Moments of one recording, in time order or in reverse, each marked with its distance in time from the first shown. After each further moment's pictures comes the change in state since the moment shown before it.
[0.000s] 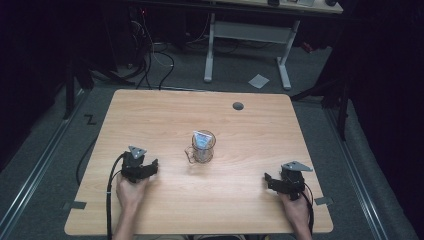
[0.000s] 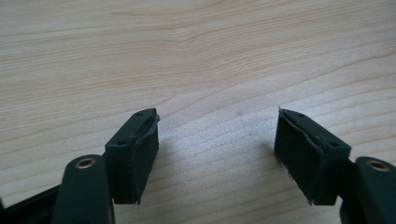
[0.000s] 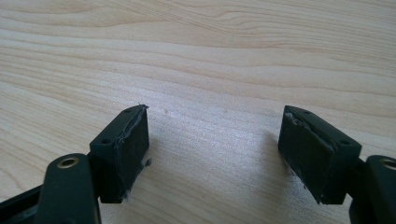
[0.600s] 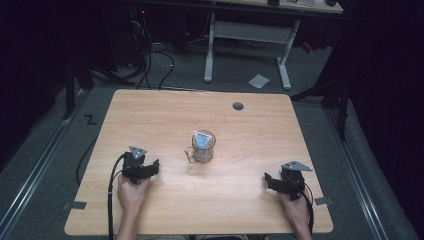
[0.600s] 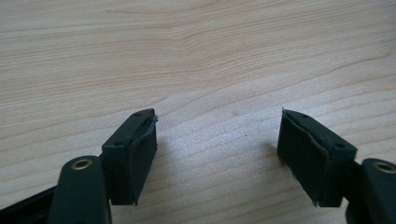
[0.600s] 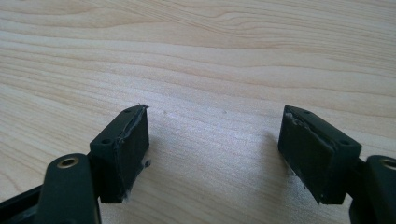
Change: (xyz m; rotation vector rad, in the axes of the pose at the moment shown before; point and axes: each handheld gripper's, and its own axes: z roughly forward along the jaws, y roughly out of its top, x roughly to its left) left arm -0.001 0.000 0.000 0.003 -0.006 0.006; right arm 0.000 0.000 0.000 0.001 -0.004 0.005
